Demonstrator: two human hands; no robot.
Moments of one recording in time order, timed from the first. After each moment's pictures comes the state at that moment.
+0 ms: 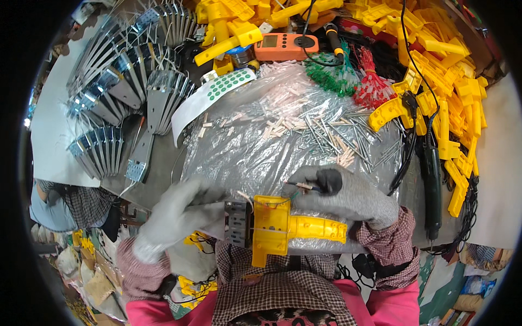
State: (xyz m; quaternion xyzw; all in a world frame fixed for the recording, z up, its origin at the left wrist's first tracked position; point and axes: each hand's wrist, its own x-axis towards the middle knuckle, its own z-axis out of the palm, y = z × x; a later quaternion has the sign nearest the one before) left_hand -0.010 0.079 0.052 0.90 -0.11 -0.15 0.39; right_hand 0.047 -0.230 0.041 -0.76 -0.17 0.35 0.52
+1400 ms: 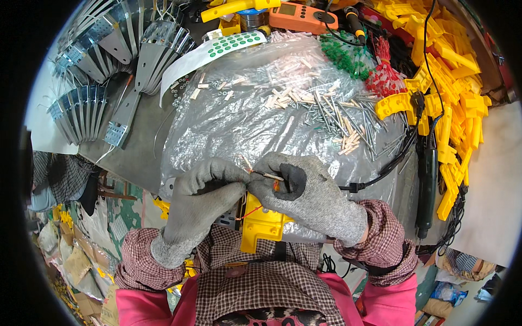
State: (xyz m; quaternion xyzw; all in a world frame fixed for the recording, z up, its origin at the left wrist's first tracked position) left_hand -0.037 0.019 0.021 0.61 0.10 -0.14 0.78; right_hand 0.015 -0.175 0.031 -0.76 -0.13 0.33 0.54
